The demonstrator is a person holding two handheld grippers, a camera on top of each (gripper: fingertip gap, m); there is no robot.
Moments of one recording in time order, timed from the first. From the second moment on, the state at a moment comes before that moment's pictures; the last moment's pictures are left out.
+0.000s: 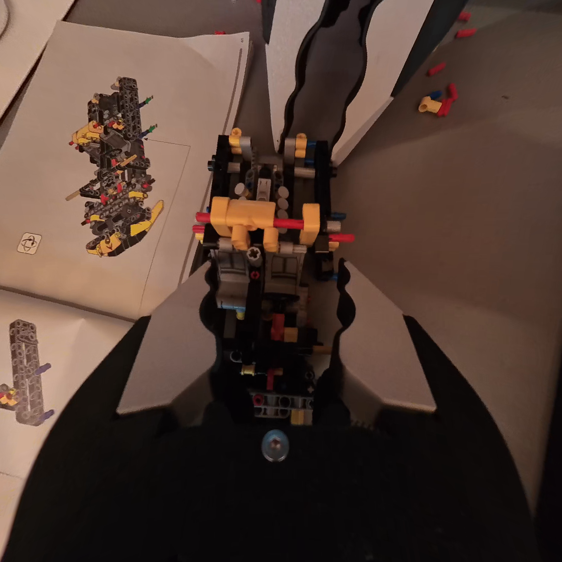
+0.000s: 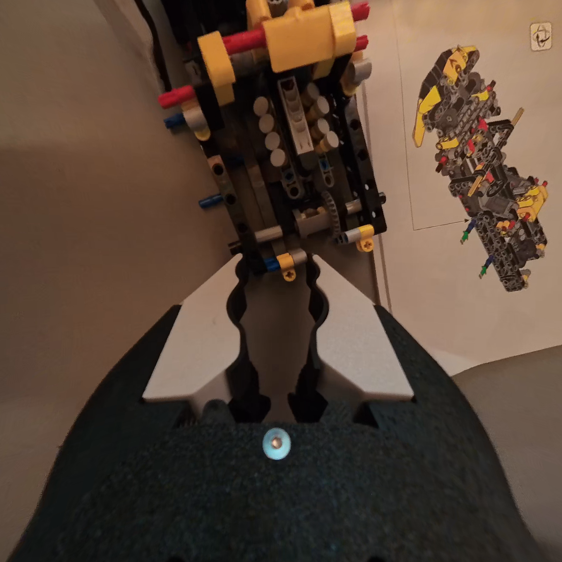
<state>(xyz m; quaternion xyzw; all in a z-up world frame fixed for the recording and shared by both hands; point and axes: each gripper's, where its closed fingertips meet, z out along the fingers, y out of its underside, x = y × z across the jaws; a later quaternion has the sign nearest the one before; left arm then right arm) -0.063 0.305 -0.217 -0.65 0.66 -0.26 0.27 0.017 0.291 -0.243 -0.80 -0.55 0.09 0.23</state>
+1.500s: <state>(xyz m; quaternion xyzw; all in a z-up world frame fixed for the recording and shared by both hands) -0.094 0.315 -0.175 -0.63 0.57 -0.37 0.36 0.014 0.288 -0.244 -0.79 -0.55 0.14 0.23</state>
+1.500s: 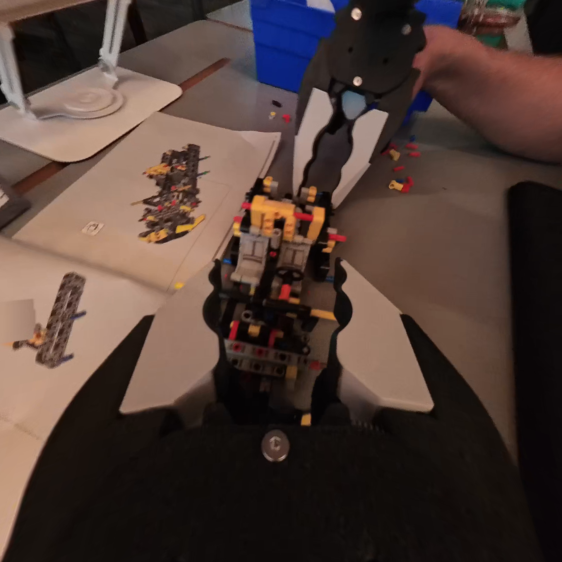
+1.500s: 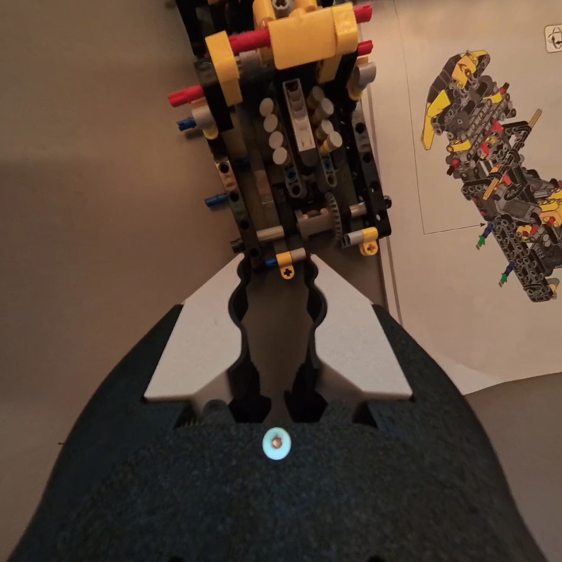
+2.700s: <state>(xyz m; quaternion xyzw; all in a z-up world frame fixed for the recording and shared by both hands) -0.041 0.316 -0.187 -0.57 0.66 -0.35 0.33 0.012 0.288 -0.244 -0.80 -0.53 0.15 0.23</state>
